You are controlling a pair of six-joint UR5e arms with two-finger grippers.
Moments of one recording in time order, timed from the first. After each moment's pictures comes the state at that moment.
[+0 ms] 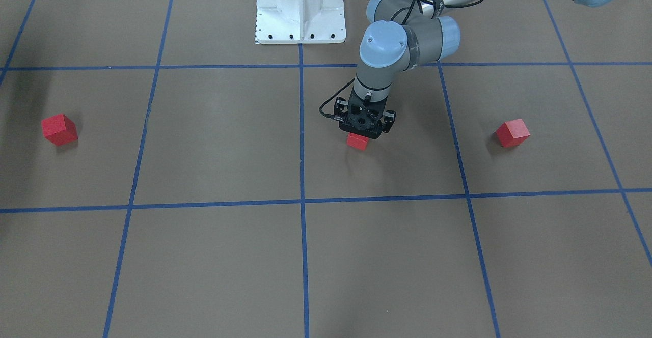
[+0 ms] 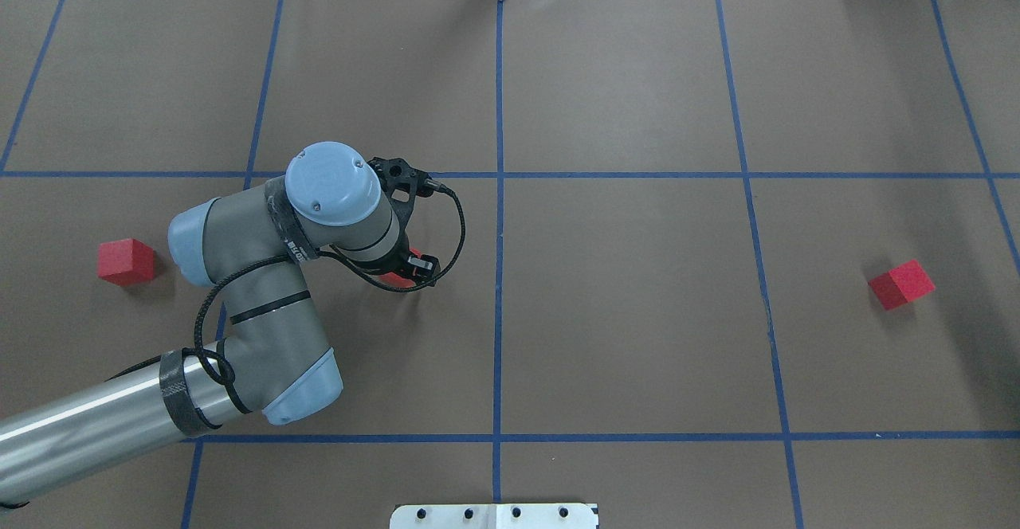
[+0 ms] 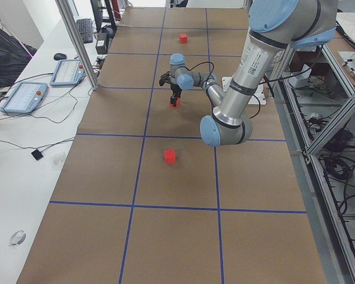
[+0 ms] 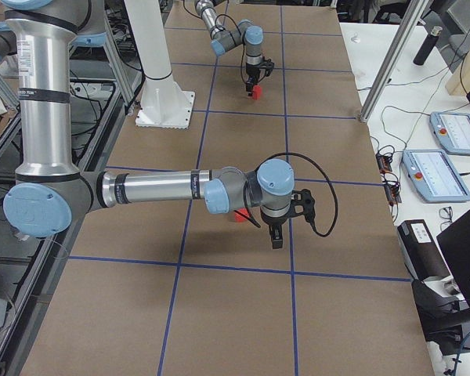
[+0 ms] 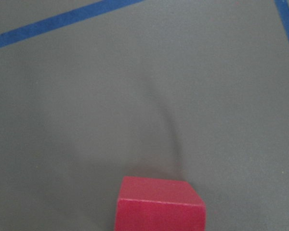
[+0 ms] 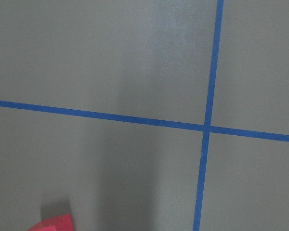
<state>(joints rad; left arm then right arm) -0.53 -2.18 -1.60 -1.71 -1.91 -0.87 1.50 -1.60 1.70 -1.43 2.41 0.10</state>
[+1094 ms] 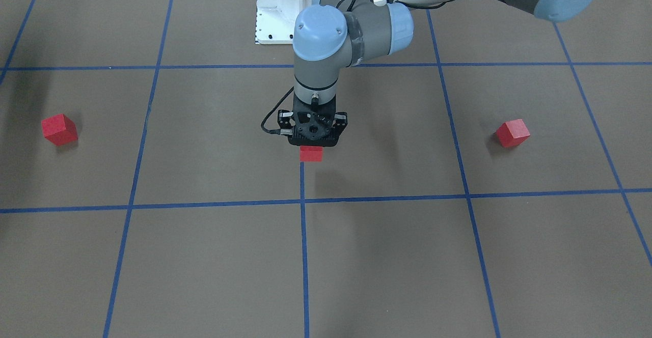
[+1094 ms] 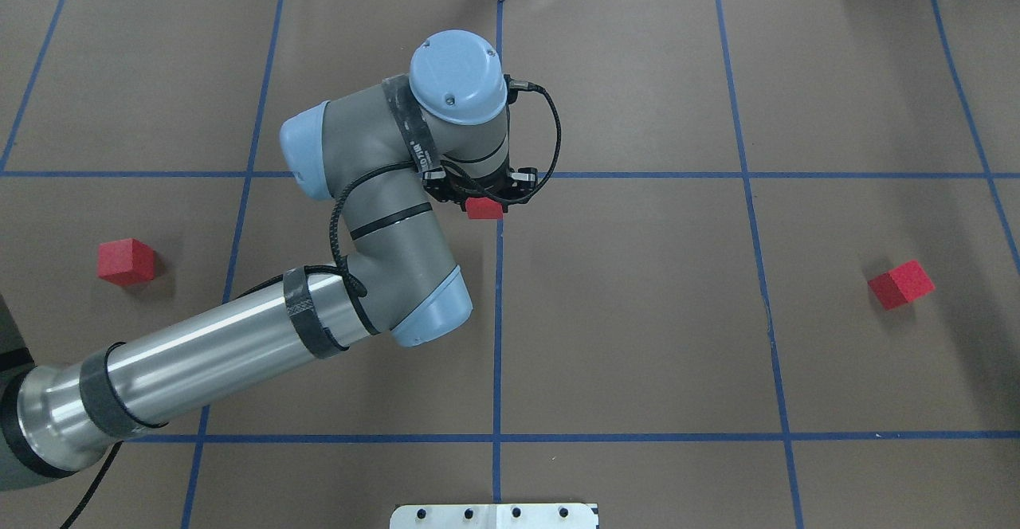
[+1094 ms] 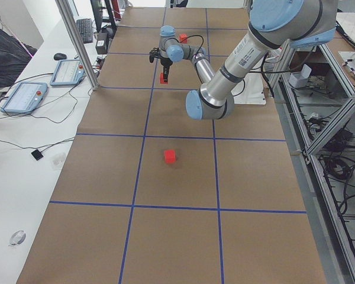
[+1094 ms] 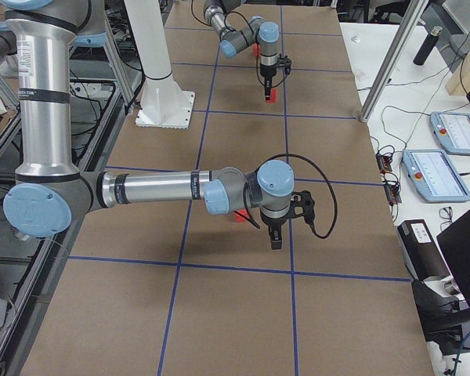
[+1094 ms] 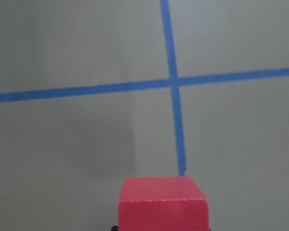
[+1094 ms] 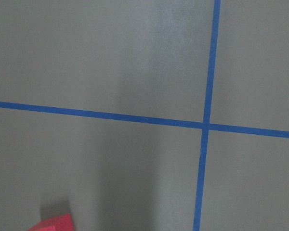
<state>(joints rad) -0.59 -2.54 -1.37 -1.58 -1.90 -1.13 1.50 -1.61 1.69 -1.43 2.41 0.12</state>
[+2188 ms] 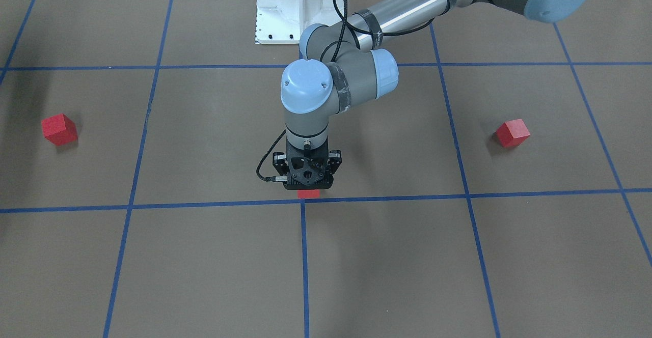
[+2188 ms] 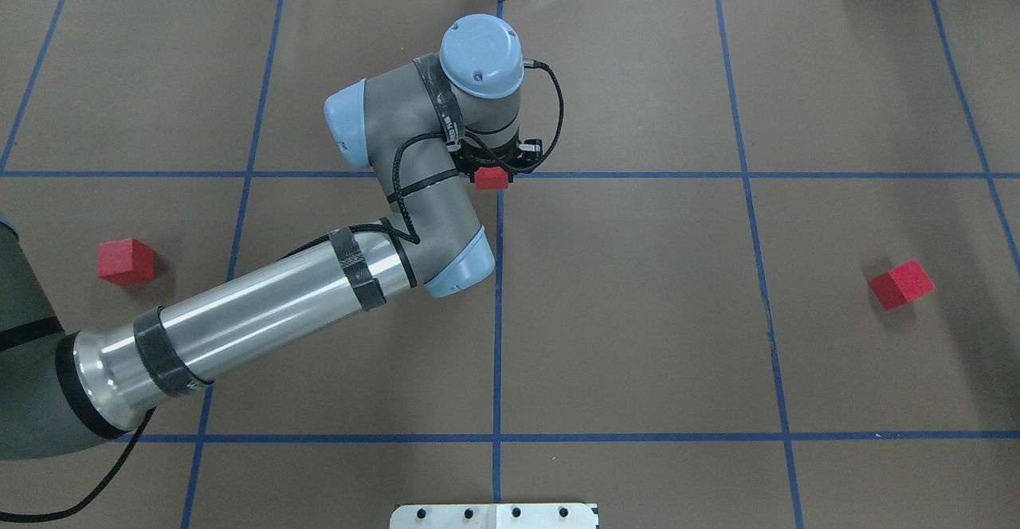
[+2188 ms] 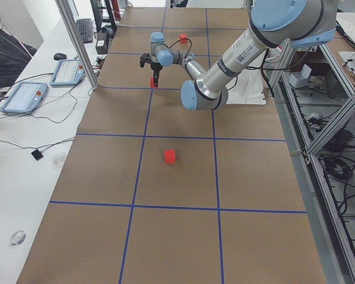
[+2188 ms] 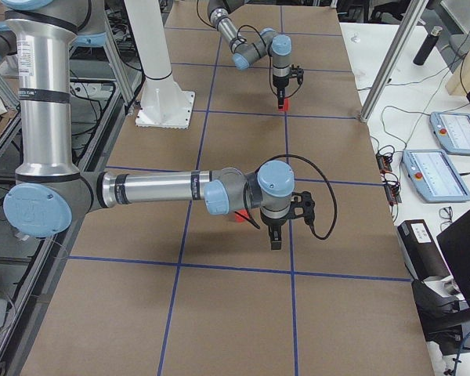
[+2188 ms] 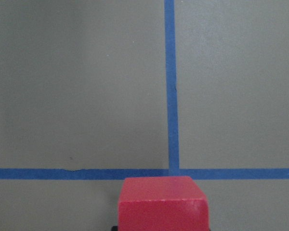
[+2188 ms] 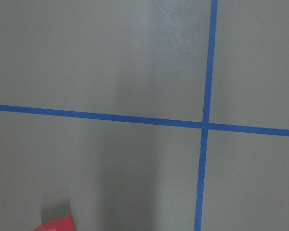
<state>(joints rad) -0.62 -2.62 -1.12 -1.73 -1.89 -1.14 1.50 -1.60 1.69 -1.43 2.41 0.13</state>
